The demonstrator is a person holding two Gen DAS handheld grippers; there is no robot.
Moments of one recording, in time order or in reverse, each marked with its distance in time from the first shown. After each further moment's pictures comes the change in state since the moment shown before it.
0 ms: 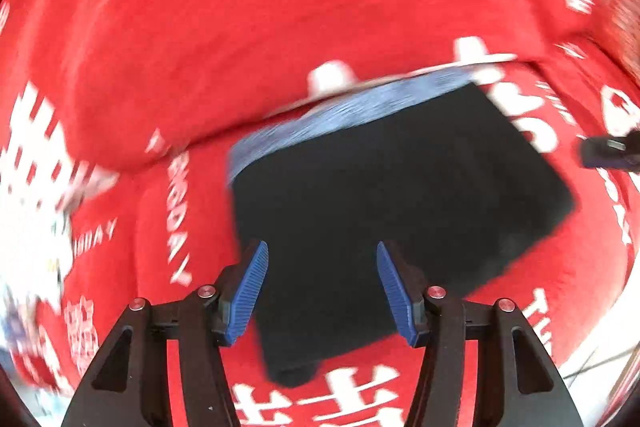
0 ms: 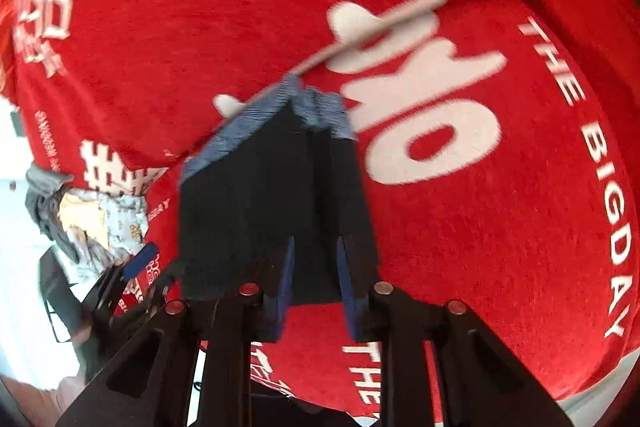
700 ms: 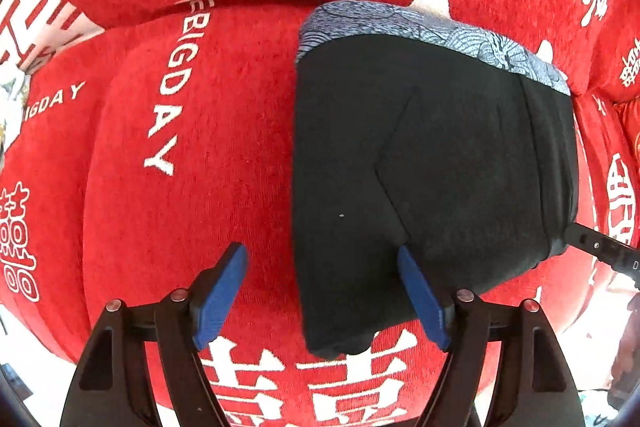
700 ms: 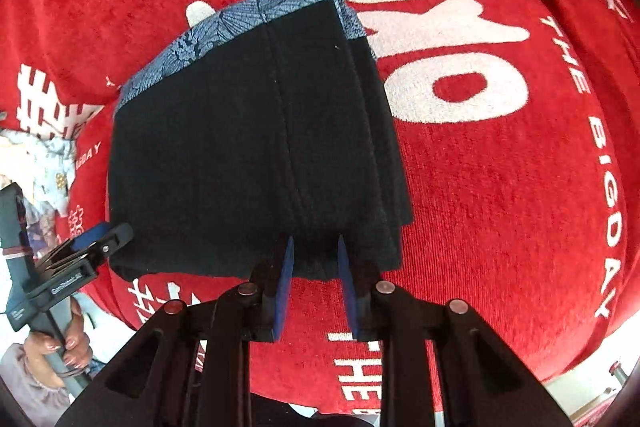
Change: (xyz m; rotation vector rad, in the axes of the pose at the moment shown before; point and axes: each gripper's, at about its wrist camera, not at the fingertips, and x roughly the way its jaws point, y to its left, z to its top) left arm 0.061 0.069 -0.042 -0.278 0.224 -0.206; right arm 0.060 0.033 -0.045 -0.100 0.099 -0.300
